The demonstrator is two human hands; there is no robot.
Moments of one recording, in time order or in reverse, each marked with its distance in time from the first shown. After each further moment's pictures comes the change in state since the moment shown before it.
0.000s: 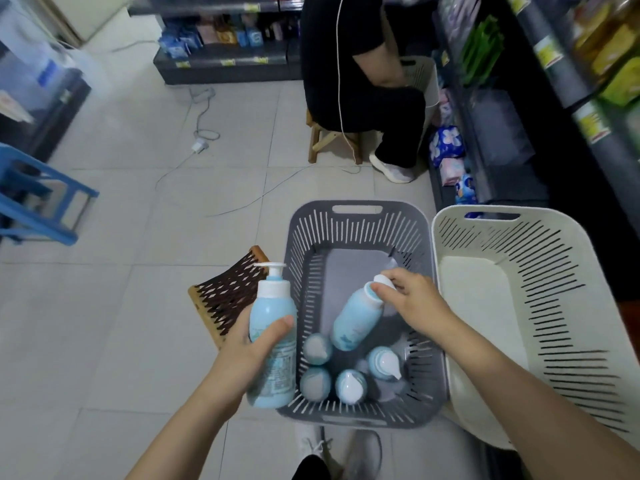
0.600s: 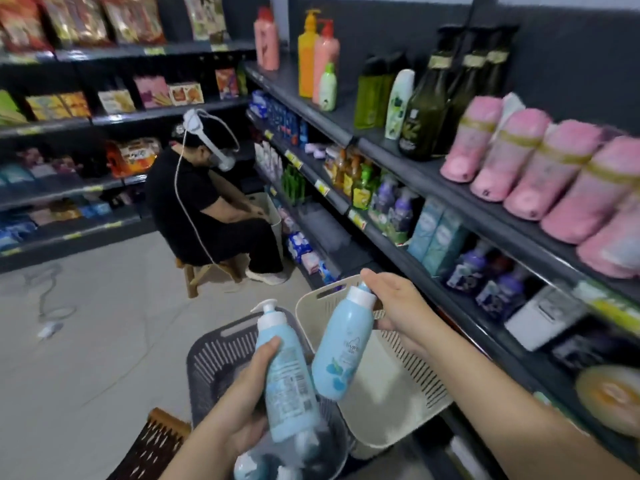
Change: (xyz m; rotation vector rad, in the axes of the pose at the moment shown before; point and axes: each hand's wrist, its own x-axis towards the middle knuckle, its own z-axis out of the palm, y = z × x) left_hand -0.070 0.146 0.092 -0.222 -0.661 -0.211; right_hand -0.154 -0.124 -0.167 0.743 0.602 0.175
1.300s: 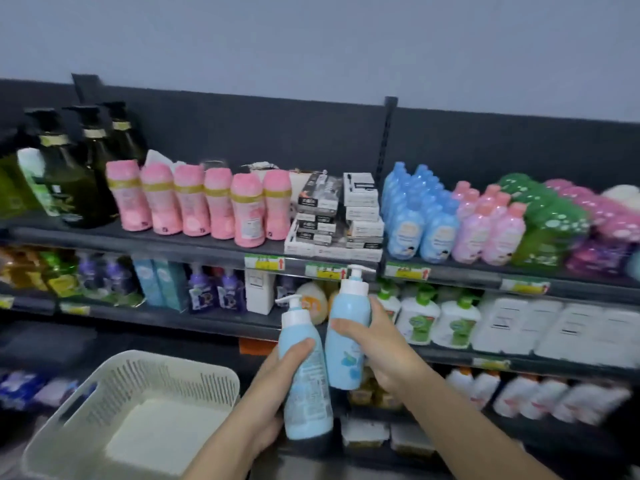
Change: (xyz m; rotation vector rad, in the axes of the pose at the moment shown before) left_hand -0.083 -0.127 0.233 0.588 -0.870 -0.116; right_hand -0.299 0.029 -0.167 0.304 0.843 -0.081
